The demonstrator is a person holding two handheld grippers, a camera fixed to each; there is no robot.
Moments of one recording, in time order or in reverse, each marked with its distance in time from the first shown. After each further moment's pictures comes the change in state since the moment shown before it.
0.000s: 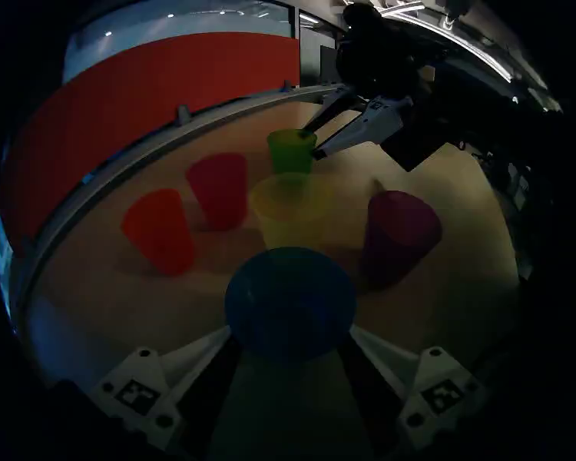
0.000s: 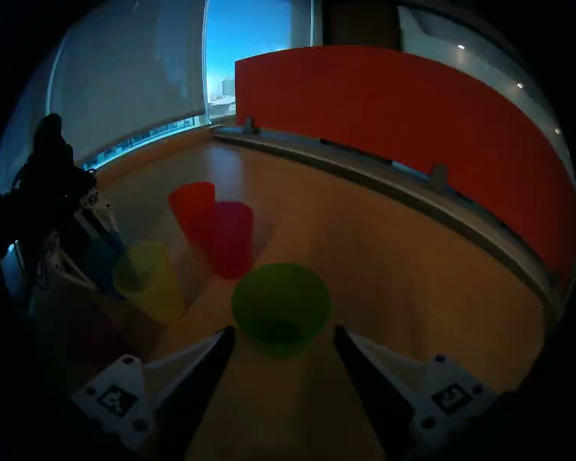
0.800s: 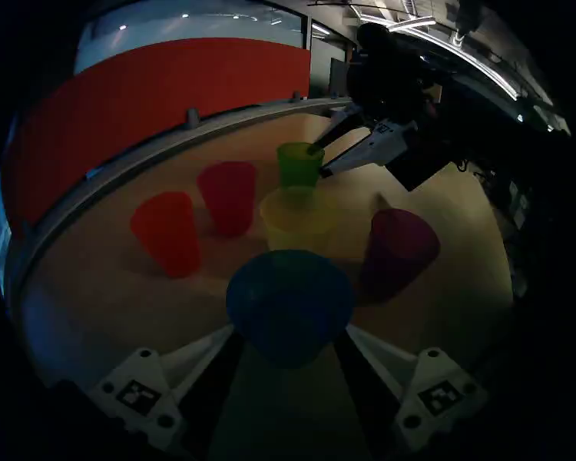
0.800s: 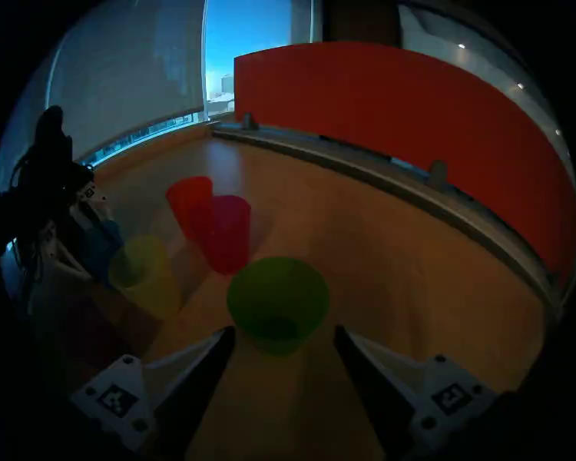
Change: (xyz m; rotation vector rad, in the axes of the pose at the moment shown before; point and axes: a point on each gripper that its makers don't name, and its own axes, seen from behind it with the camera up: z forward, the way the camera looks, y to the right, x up) left arm 0.010 -0.004 -0.009 -0.001 0.057 -0.063; right arm -0.006 0.002 0.005 -0.004 -0.014 -0.004
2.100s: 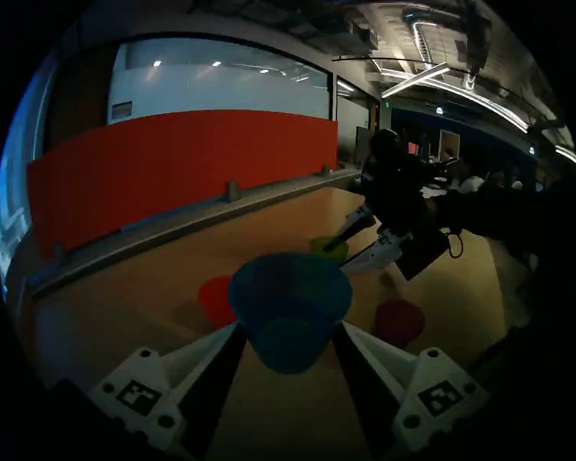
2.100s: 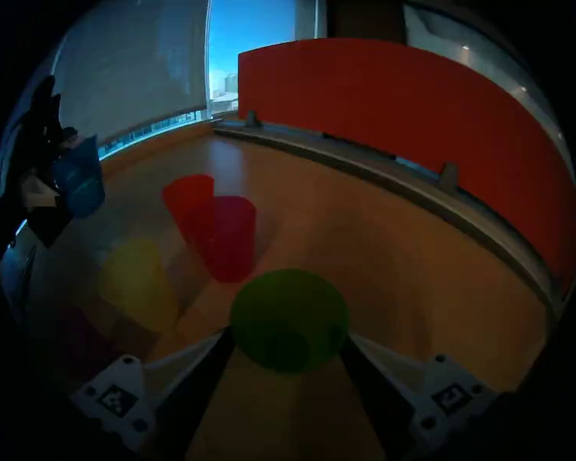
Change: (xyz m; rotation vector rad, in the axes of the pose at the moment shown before) left arm 0.089 -0.030 -0.079 0.115 0.278 -0.059; right arm 0.008 -0.006 0.026 0.004 0.002 -0.016
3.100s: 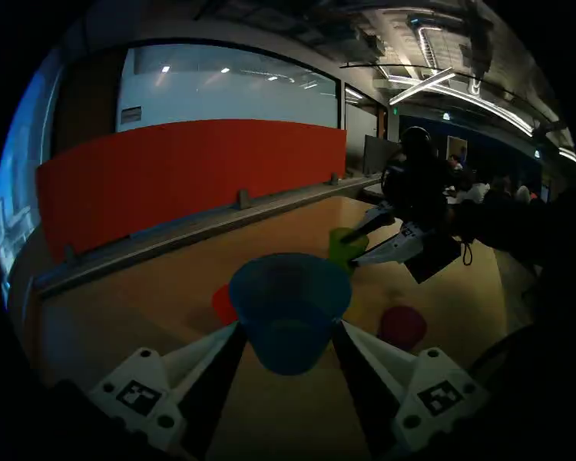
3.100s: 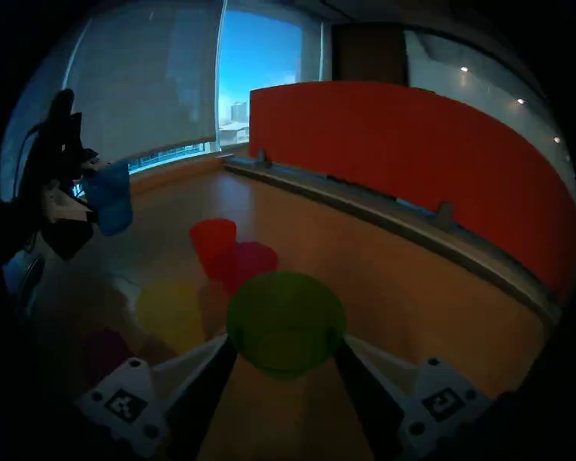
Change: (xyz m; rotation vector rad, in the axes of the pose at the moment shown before) left arm 0.009 -0.010 -0.014 0.041 0.034 -0.012; right arm 0.044 -0.023 -0.039 0.018 0.167 -0.019
